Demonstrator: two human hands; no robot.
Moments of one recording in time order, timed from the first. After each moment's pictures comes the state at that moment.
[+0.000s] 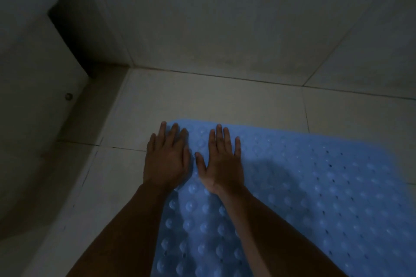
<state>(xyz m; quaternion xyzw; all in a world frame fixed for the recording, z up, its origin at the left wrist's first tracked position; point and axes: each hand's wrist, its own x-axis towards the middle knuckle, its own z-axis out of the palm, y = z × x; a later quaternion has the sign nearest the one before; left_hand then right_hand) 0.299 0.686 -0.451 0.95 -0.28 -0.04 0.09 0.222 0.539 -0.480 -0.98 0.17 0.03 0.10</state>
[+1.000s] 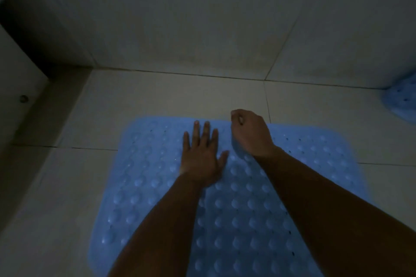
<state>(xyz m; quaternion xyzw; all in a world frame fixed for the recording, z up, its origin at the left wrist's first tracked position) 0.221 0.542 -0.468 0.92 -0.37 -0.10 0.04 0.191 0.382 -0.404 -0.91 0.26 -0.07 0.30</state>
